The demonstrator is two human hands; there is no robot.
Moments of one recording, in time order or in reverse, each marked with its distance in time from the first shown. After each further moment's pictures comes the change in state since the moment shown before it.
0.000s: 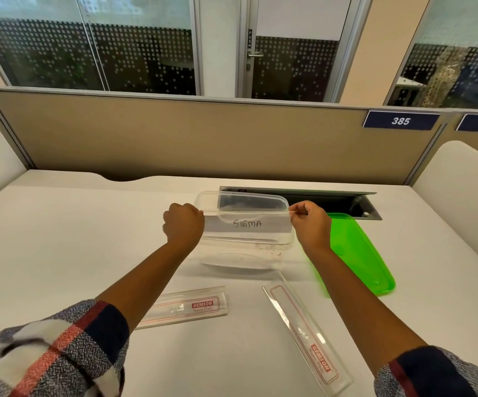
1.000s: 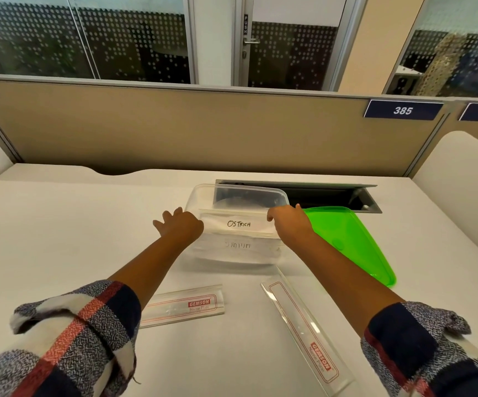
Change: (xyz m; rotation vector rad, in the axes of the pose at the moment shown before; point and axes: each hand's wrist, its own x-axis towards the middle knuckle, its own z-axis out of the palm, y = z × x) left_hand 0.029 -0.024 0.035 0.375 -0.281 -0.030; right_hand 0.020 0.000 0.031 -0.901 -0.568 -0.302
